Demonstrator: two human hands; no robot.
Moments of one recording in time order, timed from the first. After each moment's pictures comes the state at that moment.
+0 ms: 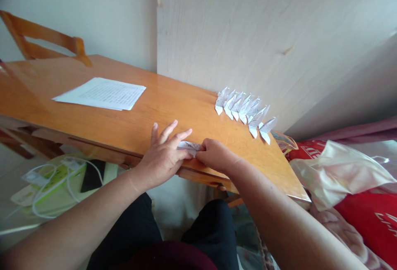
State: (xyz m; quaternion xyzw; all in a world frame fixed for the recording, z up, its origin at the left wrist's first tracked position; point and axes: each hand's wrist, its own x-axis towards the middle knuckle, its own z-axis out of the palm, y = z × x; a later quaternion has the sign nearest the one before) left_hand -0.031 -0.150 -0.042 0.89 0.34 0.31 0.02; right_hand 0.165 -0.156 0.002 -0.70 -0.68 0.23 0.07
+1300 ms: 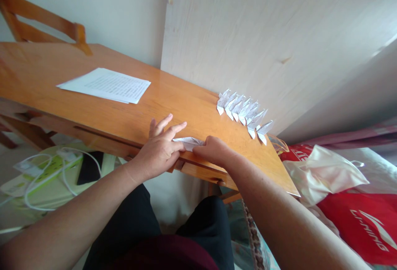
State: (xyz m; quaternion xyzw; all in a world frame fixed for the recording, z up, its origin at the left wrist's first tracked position) left_hand -0.057 -0.143 -0.056 0.87 0.35 0.36 0.00; right_hand 0.137 -0.150 0.010 -0.75 -0.64 0.17 -0.03
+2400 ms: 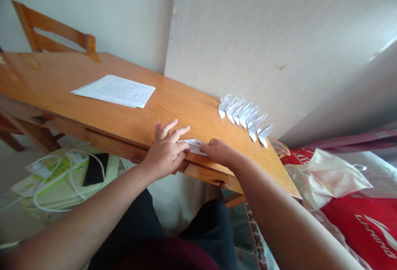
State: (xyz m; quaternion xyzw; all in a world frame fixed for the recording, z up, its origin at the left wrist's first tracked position) left_hand -0.055 -0.148 -0.057 0.85 0.35 0.39 -0.01; right_hand 0.144 -0.154 0.013 -0.75 -0.63 0.19 0.00
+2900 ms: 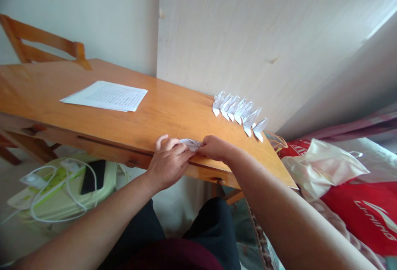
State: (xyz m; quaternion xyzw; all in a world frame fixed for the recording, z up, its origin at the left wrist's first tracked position) left_hand -0.031 -0.167 -0.064 0.88 0.34 0.34 -0.02; right_hand 0.157 -0.154 0.013 -0.69 -0.67 0.27 0.03
